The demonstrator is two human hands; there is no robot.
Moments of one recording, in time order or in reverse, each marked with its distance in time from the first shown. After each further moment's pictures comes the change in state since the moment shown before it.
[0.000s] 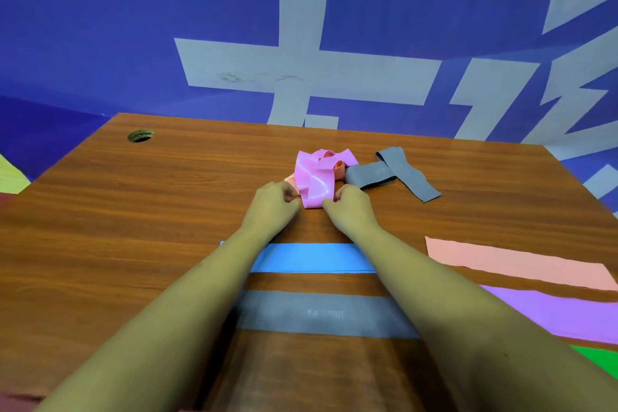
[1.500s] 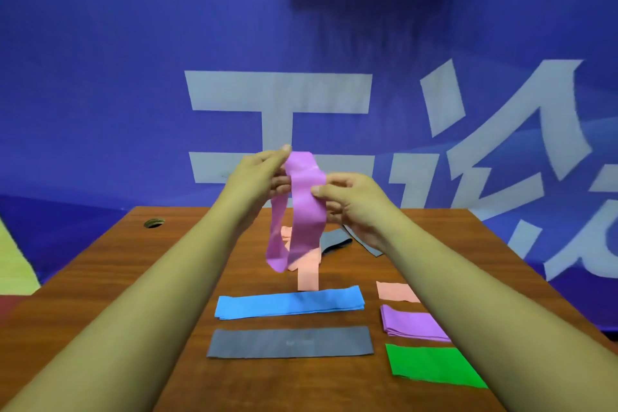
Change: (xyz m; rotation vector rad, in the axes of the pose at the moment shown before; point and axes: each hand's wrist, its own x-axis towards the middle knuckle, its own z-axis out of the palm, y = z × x) left_hand -0.101 0.197 -0.171 -0.895 -0.052 0.201; right_hand -0.153 -0.114 -0.213 0.797 -0.235 -0.259
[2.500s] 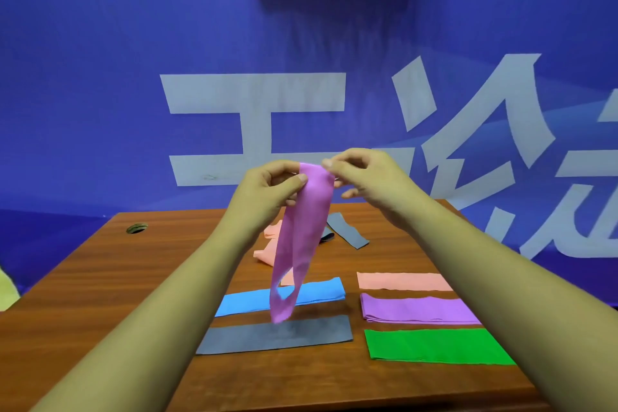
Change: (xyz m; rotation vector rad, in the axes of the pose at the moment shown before) left_hand -0.043 -0.003 0.045 0.202 -0.046 0.180; right_hand -0.038 -0.033 -0.055 -0.403 0.157 -0.157
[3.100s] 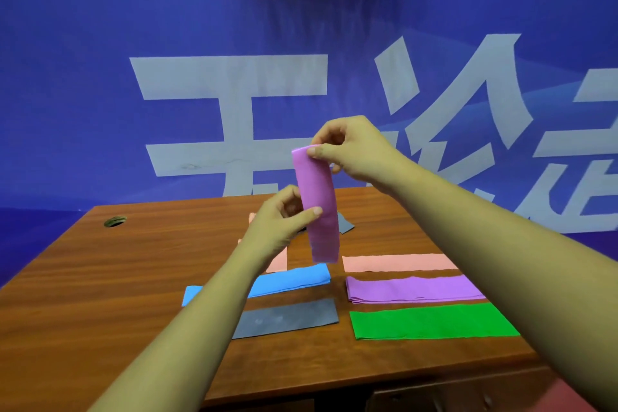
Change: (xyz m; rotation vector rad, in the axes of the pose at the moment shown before) left_hand -0.023 -0.055 0.045 -0.188 -0.198 -0.072; right_hand 0.015 -0.009 -0.010 -0.226 0.028 -0.125
